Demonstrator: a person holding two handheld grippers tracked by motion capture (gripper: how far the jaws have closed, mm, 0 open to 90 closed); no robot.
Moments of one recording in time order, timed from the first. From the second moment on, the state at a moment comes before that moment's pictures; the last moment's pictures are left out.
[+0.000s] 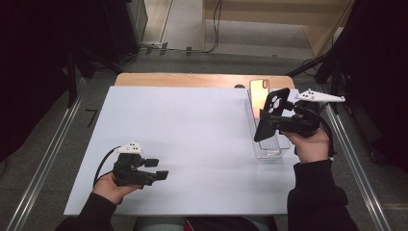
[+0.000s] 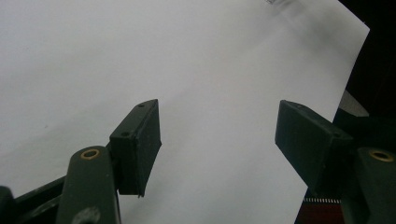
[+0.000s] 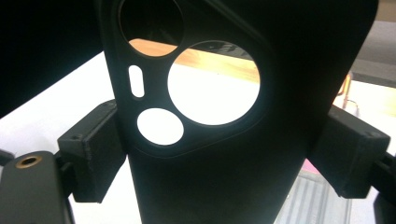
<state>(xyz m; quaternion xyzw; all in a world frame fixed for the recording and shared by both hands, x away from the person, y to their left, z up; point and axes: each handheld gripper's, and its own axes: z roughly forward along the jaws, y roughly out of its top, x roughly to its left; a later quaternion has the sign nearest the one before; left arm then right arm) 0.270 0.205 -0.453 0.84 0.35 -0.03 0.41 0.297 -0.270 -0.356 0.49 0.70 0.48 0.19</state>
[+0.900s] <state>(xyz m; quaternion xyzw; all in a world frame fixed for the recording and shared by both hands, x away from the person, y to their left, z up) 0.266 0.208 -0.453 0.84 0.35 -0.03 0.41 0.326 -0.285 -0.389 0.55 0.66 0.43 0.26</state>
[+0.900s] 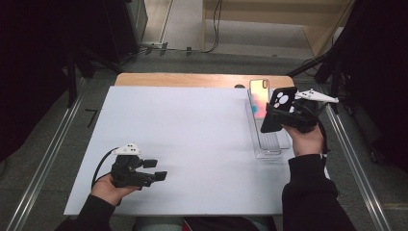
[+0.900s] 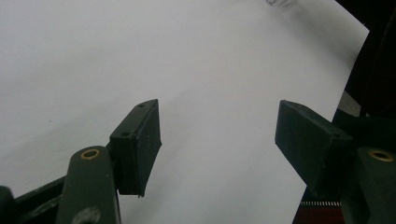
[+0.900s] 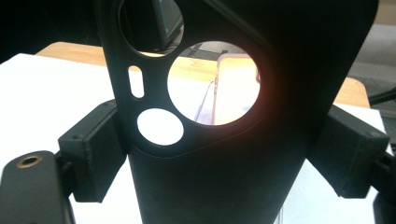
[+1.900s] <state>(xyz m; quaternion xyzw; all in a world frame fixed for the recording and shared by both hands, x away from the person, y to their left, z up) 0.267 0.210 -0.454 0.84 0.36 -0.03 0.42 0.385 -0.278 -0.427 0.58 0.65 0.40 0.27</state>
